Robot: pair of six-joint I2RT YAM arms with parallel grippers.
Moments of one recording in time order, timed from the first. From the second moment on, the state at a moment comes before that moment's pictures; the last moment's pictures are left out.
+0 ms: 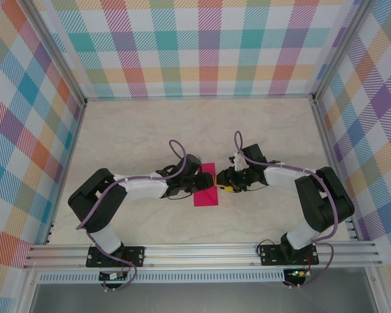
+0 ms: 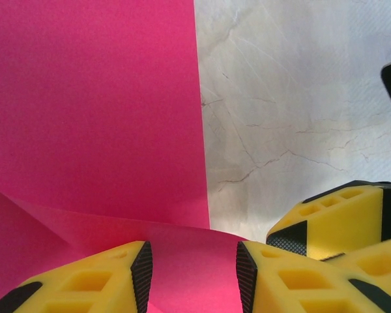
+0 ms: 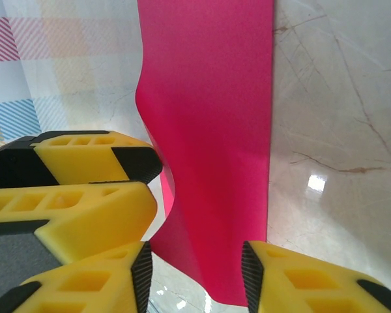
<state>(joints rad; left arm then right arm) -0.82 1.70 0.86 0.01 0.14 -0.94 0.43 1.59 0.73 -0.19 -0.76 0.65</state>
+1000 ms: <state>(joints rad) -0.82 1.71 0.87 0.00 0.13 -0.94 0.43 1.63 0.73 -0.18 -0.76 0.65</state>
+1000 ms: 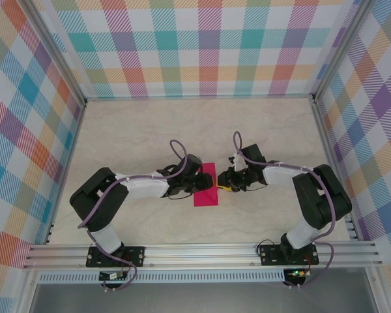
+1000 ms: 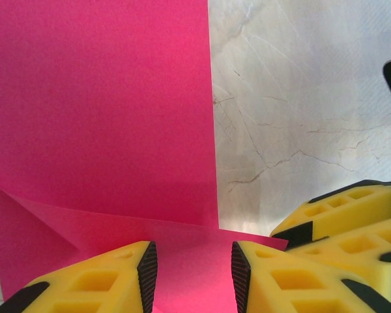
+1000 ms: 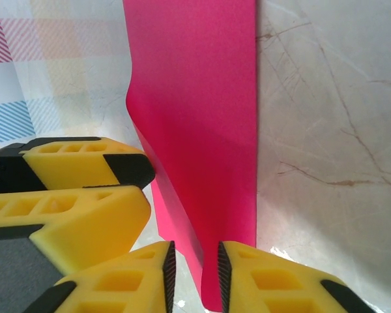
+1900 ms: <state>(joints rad) -0.82 1.65 0.87 0.04 0.21 -0.94 0.43 1.74 0.81 -0.18 -0.77 0.62</state>
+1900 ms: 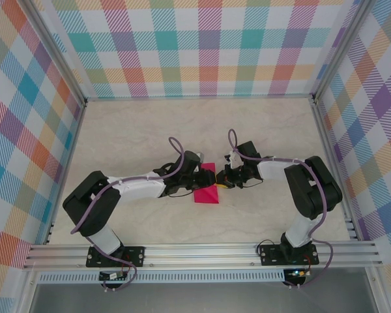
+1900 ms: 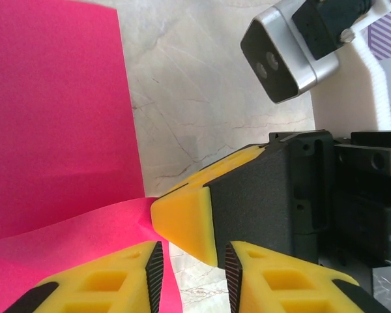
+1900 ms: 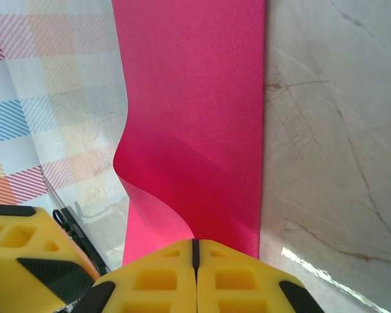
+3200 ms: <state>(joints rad) -0.82 1.76 0.87 0.05 0.24 -0.95 0.44 1.80 0.85 -0.21 -0.75 0.62</state>
